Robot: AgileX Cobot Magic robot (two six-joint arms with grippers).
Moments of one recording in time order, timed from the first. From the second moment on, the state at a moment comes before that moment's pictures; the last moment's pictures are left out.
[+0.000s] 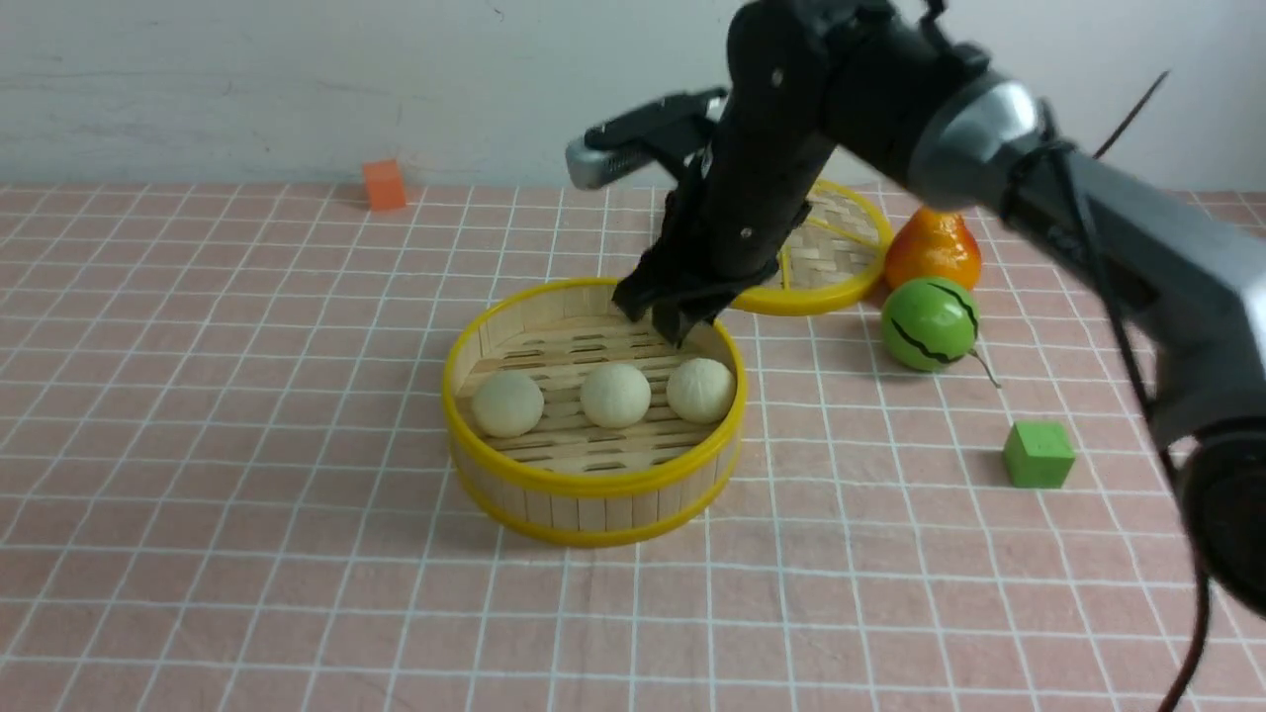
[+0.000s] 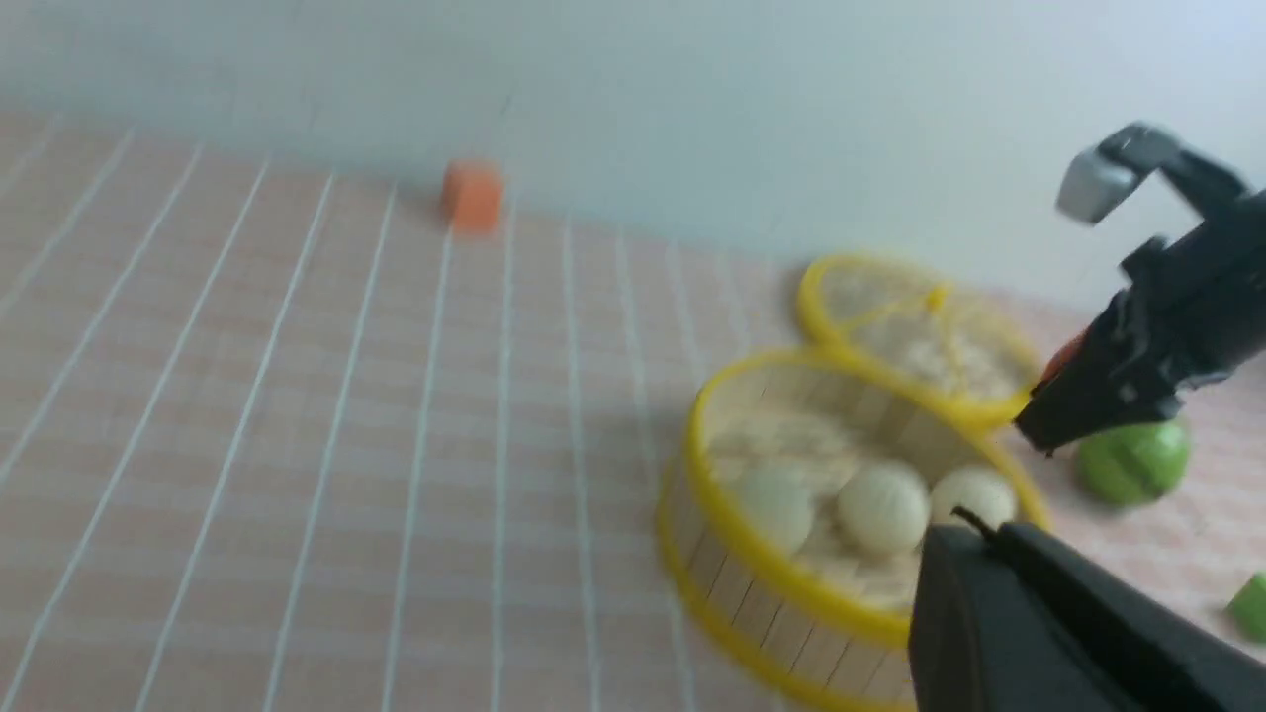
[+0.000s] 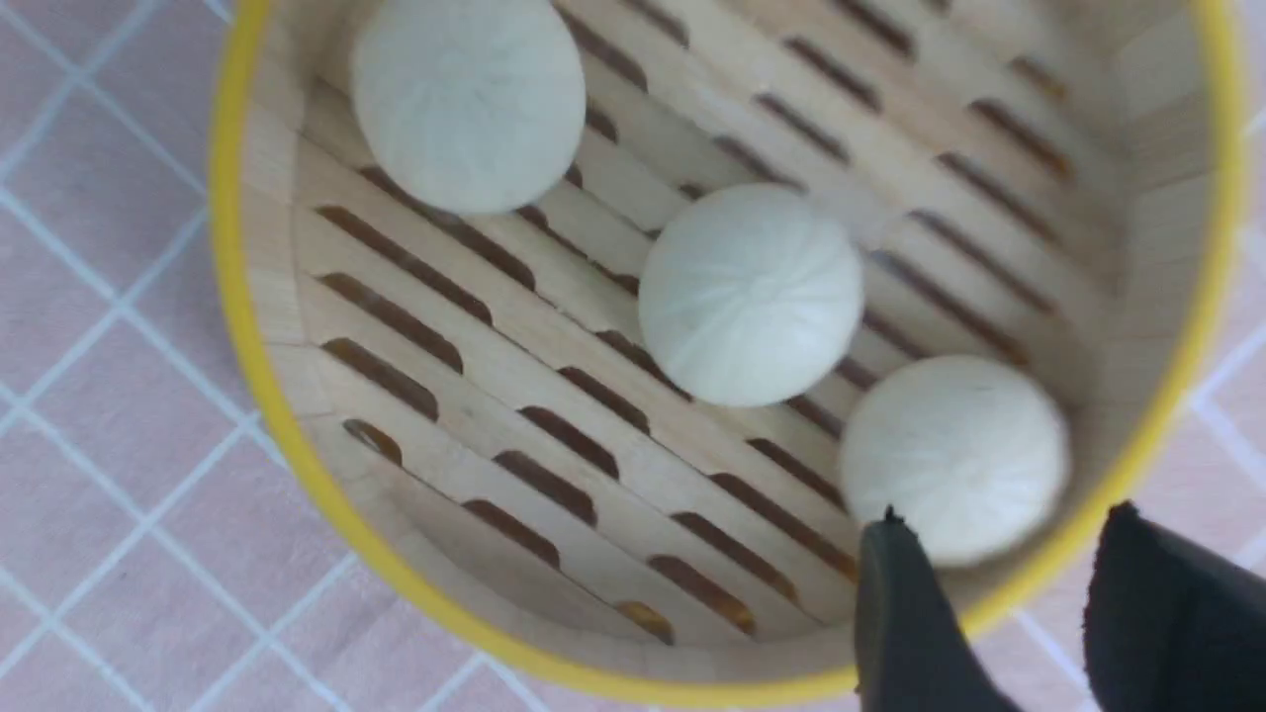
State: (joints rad) right arm 0.53 2.17 -2.29 0.07 1.24 -0.18; left arm -0.39 0.21 -0.42 0.38 0.31 -0.63
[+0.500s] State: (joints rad) right arm 0.53 1.35 -1.73 -0.14 0.97 -0.12; left arm -0.39 0.01 -0.27 0.44 0.16 -0.60
